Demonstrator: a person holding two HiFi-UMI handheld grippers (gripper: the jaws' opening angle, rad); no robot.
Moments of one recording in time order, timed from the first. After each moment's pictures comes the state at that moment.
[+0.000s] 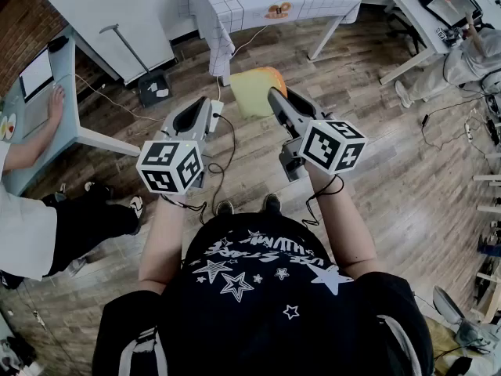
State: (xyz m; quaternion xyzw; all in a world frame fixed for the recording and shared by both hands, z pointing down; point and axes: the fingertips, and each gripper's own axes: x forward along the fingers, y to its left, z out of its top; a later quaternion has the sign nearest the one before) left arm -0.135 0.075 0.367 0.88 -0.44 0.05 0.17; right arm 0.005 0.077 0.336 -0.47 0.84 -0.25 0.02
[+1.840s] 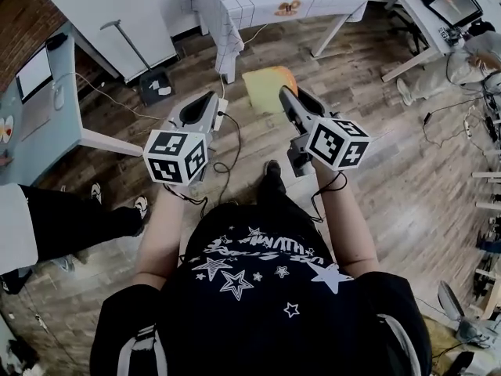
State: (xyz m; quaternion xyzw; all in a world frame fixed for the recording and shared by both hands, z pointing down) left arm -0.163 0.042 0.391 0.90 -0.41 0.07 0.16; right arm -0.013 0.048 0.367 -0.51 0.83 -0.25 0.00
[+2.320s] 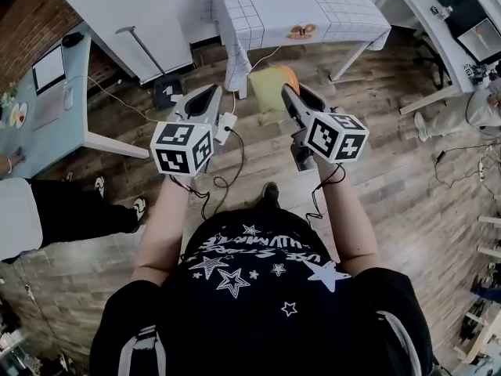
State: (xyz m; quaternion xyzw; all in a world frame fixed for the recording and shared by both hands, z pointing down) left arm -0.112 -0.054 0.371 0.86 -0.49 0.09 0.13; right arm 0.038 -0.066 0.367 -0.45 0.86 -0.23 -0.03
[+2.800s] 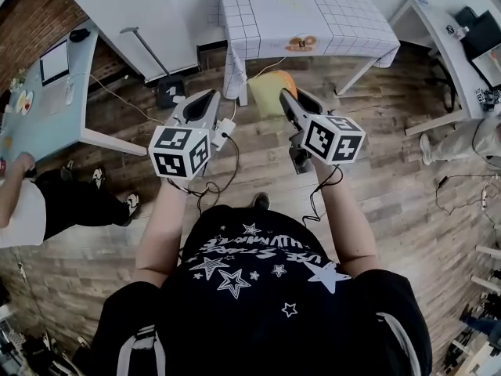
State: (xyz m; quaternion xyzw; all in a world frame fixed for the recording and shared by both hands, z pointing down) left arm -0.064 -0.086 0.376 0.83 -0.53 0.09 0.14; right arm 0.086 -0.117 0.380 -0.40 0.88 -0.24 -0.05
